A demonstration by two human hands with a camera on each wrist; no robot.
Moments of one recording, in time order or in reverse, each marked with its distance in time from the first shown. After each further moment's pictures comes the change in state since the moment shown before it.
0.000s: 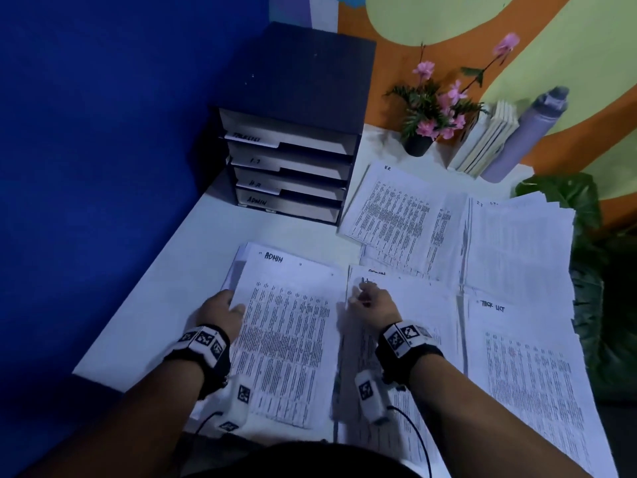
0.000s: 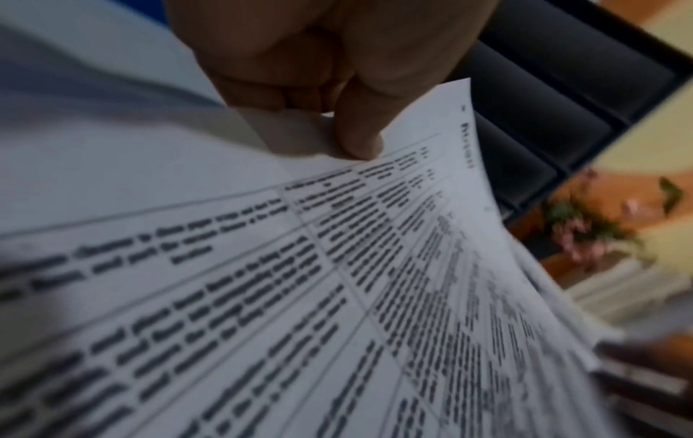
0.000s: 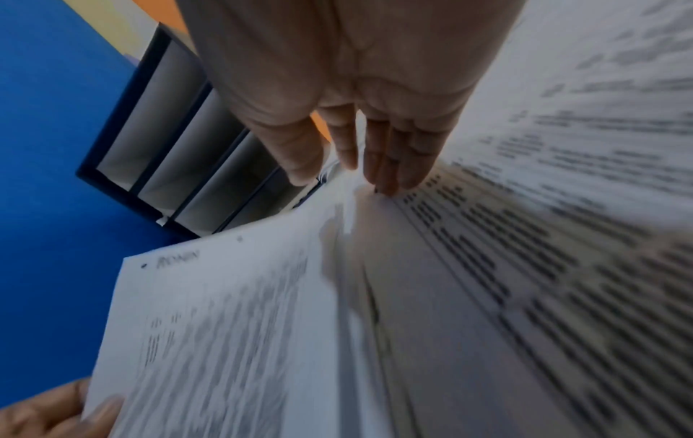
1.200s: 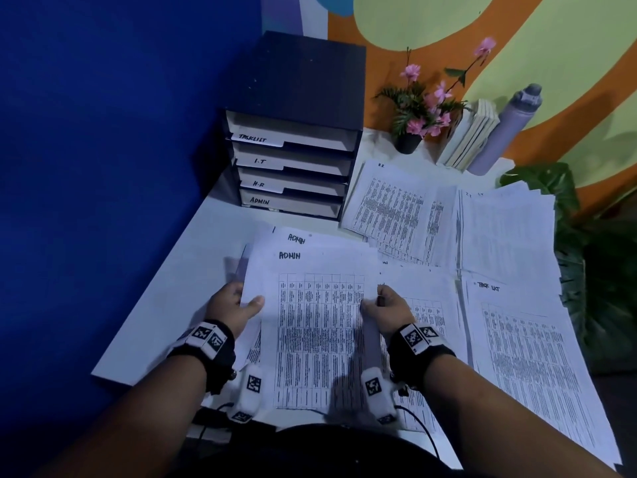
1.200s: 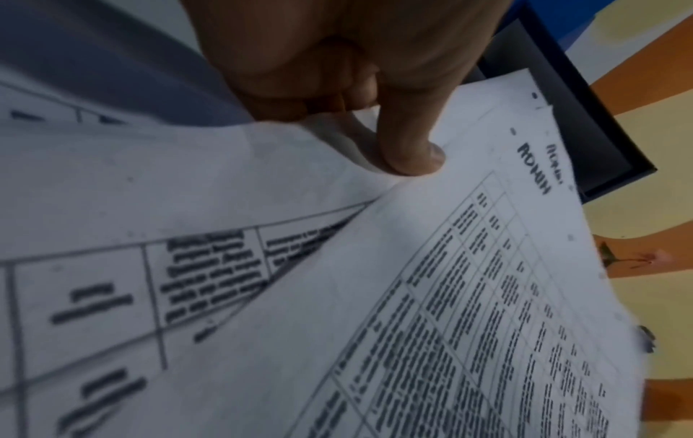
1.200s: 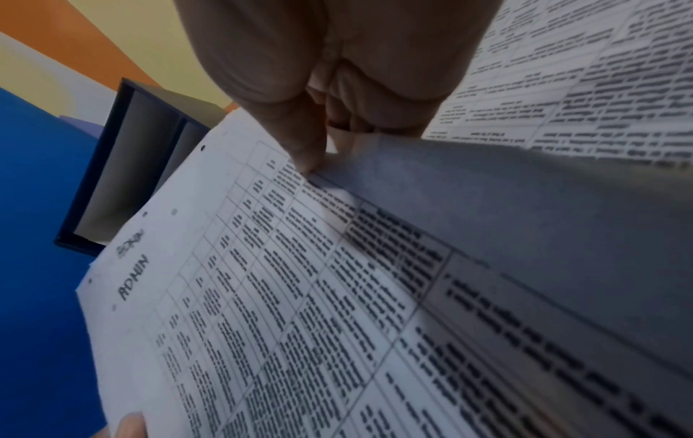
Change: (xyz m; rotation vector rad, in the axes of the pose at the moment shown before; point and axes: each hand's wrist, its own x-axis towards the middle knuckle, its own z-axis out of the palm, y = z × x) left_hand -0.017 -0.009 -0.015 -0.472 -0.042 0.142; right_hand -0.040 0.013 0.016 0.308 0.123 0.101
